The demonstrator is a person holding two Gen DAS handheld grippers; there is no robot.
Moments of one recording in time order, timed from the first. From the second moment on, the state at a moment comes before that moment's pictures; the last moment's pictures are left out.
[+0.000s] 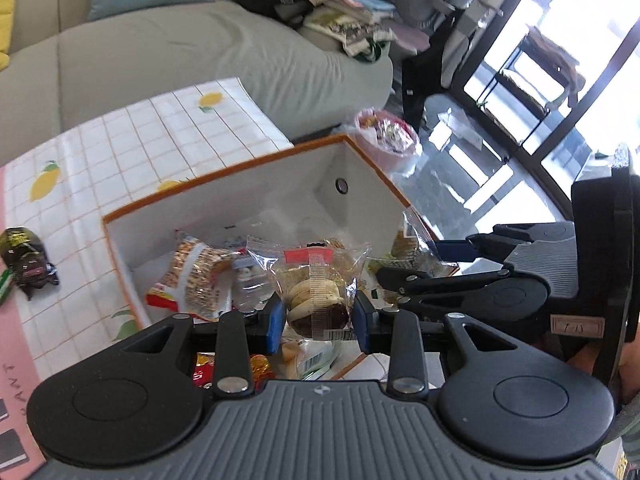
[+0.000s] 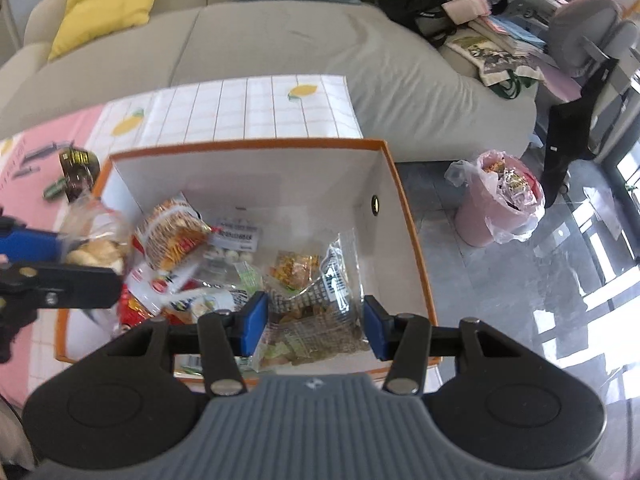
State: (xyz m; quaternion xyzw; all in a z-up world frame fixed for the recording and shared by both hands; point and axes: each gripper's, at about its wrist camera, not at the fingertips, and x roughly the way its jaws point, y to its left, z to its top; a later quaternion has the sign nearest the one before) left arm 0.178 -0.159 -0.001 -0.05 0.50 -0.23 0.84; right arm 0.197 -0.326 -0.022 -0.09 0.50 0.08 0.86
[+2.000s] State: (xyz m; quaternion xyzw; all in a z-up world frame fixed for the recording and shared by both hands) left arm 0.157 -0.083 0.028 -0.04 0.45 -0.19 0.87; right arm 0.175 -0.262 0.014 -0.15 0.42 0.05 0.90
